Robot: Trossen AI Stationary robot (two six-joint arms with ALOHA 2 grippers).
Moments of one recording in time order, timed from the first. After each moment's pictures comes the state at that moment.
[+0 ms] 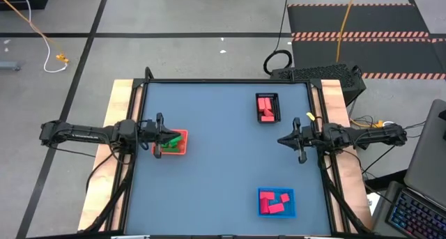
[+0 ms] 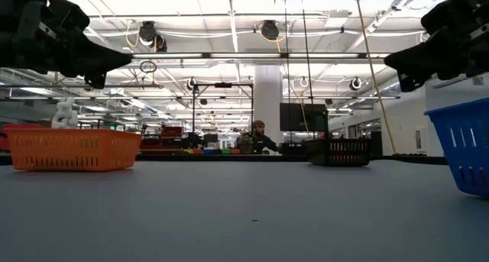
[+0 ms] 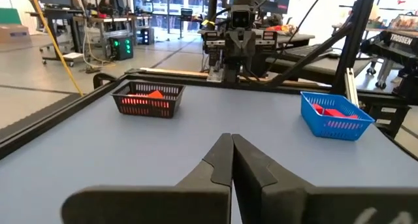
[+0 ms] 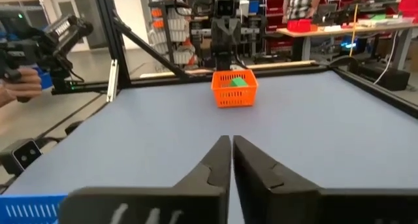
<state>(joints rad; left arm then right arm) 0.00 0.34 0.01 0.30 -0.04 -0.06 0.09 0.09 0.02 0.01 0.05 0.11</state>
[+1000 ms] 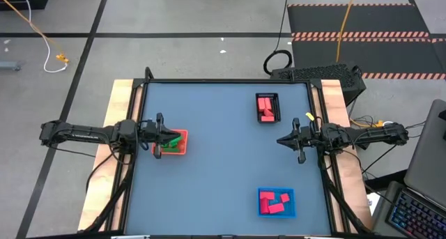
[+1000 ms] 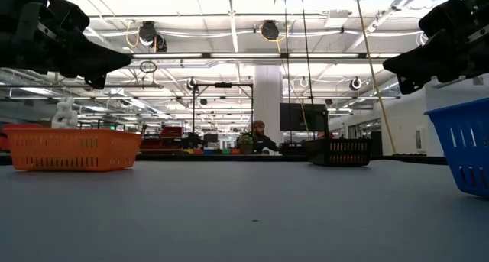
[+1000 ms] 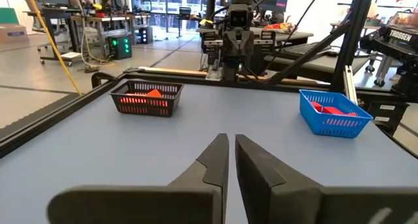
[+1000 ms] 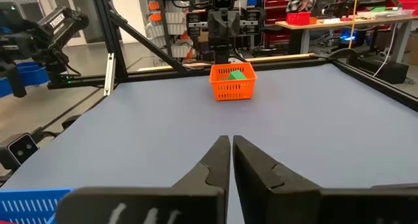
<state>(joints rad) 0.00 0.34 0.01 0.30 -0.03 -0.06 0.09 0.13 0.02 0.03 0.05 0.11</state>
